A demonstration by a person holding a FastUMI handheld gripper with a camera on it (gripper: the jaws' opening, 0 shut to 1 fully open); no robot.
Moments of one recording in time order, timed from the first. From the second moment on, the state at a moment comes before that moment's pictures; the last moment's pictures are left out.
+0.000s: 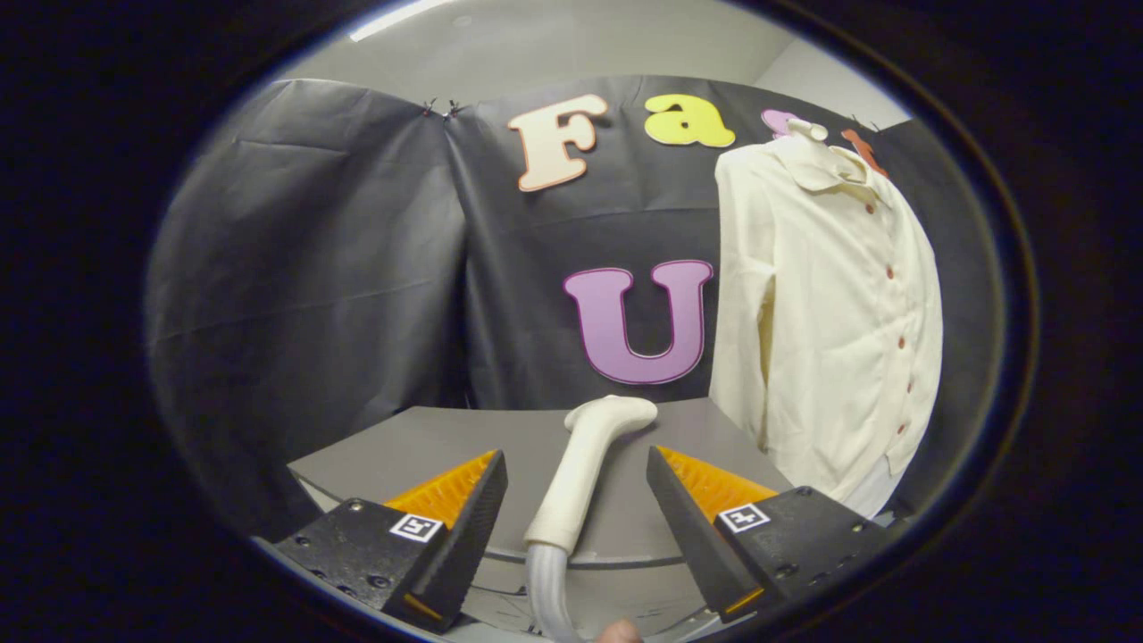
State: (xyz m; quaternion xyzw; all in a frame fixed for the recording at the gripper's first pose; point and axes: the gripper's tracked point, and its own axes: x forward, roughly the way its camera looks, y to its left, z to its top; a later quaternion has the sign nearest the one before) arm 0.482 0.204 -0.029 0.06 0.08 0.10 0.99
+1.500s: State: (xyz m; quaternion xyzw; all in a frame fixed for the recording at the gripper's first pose) arm 0.534 0.228 -0.079 0.05 0.25 0.07 0.96
